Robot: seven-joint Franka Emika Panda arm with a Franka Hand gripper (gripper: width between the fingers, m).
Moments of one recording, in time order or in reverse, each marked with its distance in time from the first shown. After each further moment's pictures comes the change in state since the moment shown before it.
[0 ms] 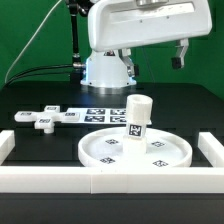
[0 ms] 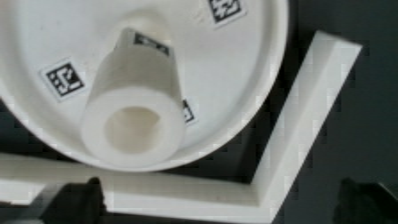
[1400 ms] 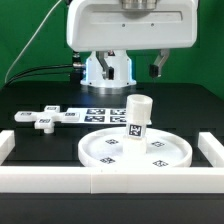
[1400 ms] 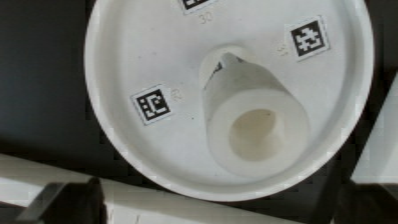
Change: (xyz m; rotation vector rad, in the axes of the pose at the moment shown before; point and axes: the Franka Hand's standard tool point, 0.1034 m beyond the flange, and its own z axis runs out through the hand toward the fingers) arm 0.006 0.047 0.002 -0.124 -0.137 0.001
